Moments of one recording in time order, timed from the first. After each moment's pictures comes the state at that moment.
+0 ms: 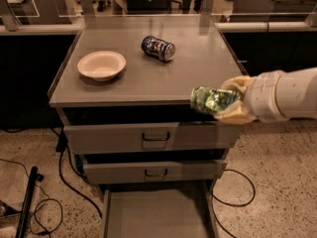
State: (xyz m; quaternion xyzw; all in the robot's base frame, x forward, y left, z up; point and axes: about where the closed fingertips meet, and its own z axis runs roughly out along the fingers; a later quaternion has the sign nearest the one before) arm 0.515 -0.169 0.875 -0.58 0.70 -0.02 0.43
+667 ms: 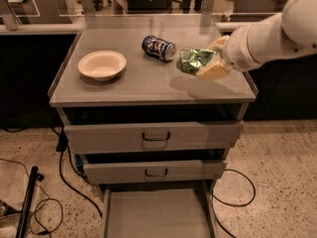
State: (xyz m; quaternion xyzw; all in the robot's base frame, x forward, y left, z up) arm 0.625 -0.146 0.914 -0.54 0.72 0.01 0.42
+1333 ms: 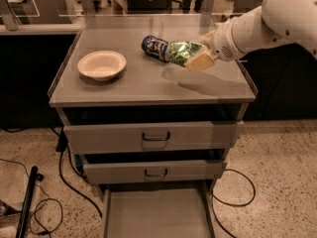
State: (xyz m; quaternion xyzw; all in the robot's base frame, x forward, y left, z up) arm 0.673 -0.117 0.911 -0.51 0.74 0.07 0.42
